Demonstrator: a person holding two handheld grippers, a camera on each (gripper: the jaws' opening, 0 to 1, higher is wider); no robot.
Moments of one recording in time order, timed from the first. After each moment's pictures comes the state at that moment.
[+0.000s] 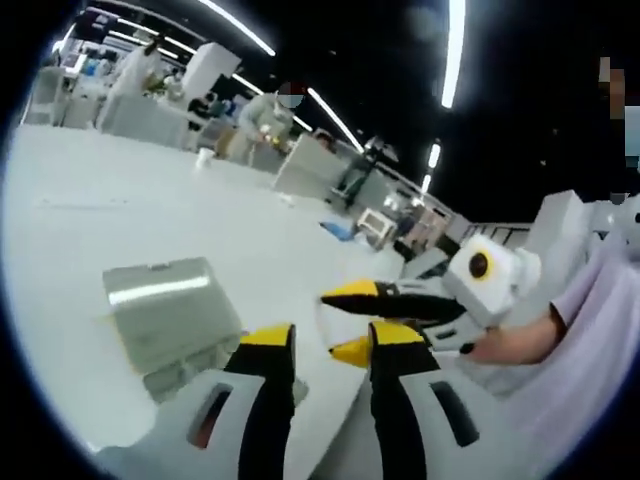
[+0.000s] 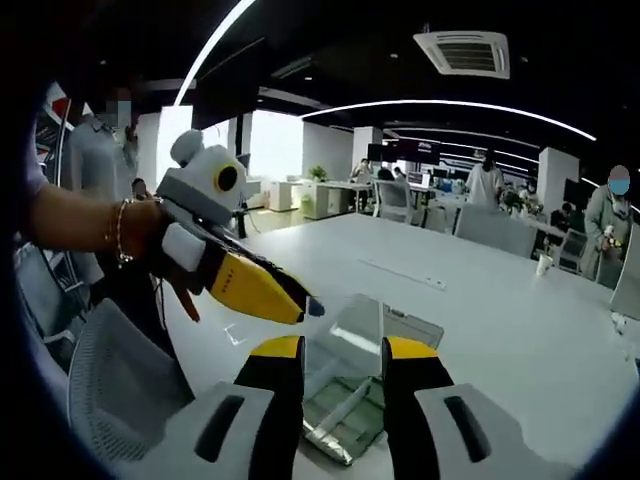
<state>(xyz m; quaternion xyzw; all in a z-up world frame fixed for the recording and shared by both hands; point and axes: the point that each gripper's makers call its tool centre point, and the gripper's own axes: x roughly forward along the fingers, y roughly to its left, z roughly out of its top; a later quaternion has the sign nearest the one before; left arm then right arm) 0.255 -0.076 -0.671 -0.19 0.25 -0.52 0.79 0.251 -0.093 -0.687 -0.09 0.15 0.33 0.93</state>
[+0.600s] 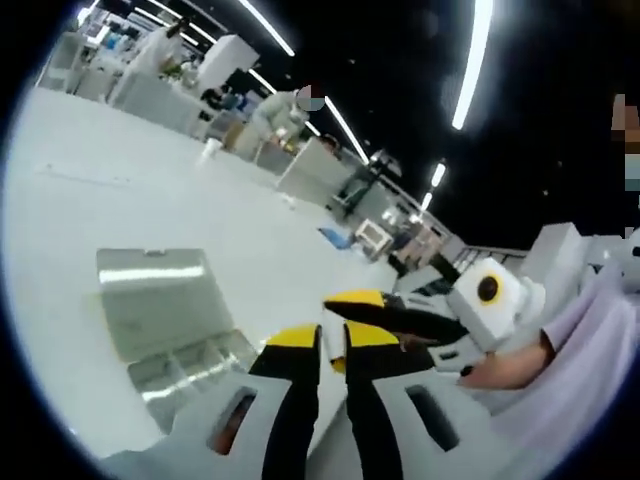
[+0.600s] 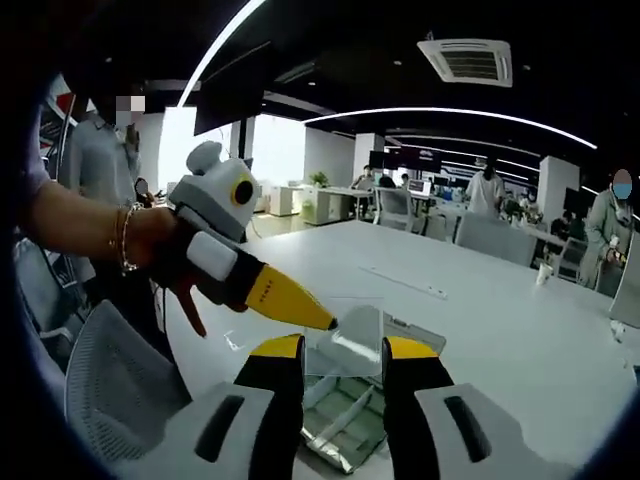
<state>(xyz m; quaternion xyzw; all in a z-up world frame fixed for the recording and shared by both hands) 0.259 -0.080 -0.672 -0.23 0.27 -0.51 0.78 0.253 -0.086 -0.681 -0.10 0.13 0.33 0.93</state>
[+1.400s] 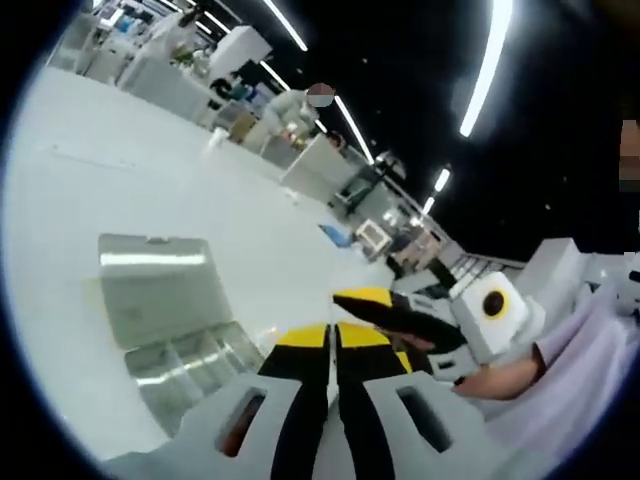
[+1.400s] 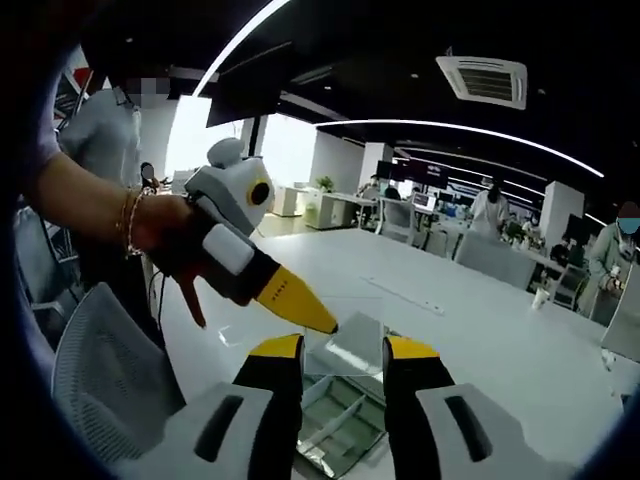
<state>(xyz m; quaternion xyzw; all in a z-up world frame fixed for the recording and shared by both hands) 0.260 -0.076 -0.673 -0.25 0.29 -0.50 0.77 0.252 -0.081 -0.676 -0.14 0.11 0.33 0.93</state>
